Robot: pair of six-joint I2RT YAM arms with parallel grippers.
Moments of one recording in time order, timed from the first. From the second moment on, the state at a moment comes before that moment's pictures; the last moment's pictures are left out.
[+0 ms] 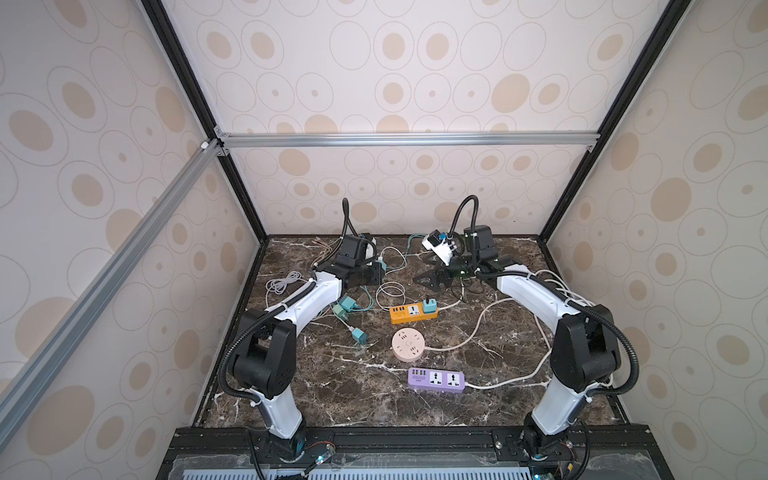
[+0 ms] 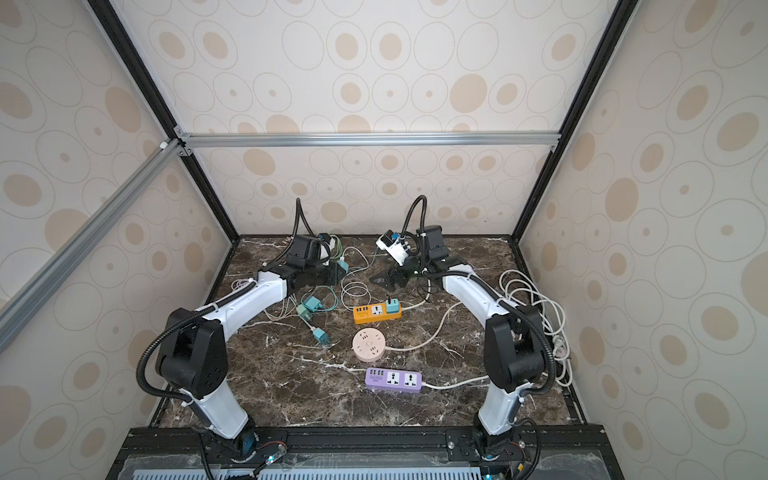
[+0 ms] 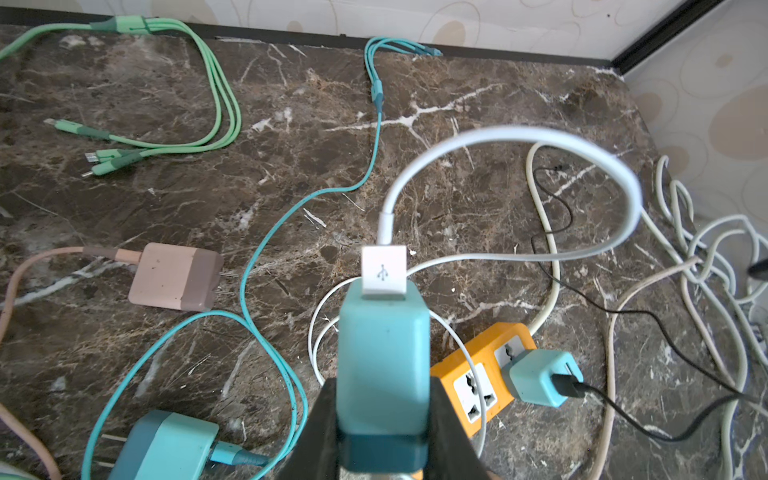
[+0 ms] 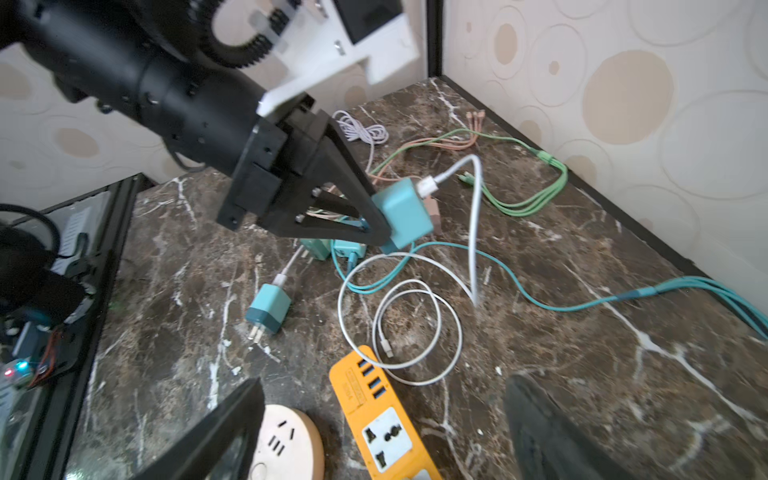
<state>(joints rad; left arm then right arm) -0.39 1.74 1.34 -0.37 0.17 -0.28 0.36 1.76 1.41 -0.32 -0.81 -0.36</state>
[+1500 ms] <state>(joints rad) -0.37 1.61 1.15 -0.21 0.49 0.14 0.43 2.19 2.06 -0.90 -0.82 -0.72</state>
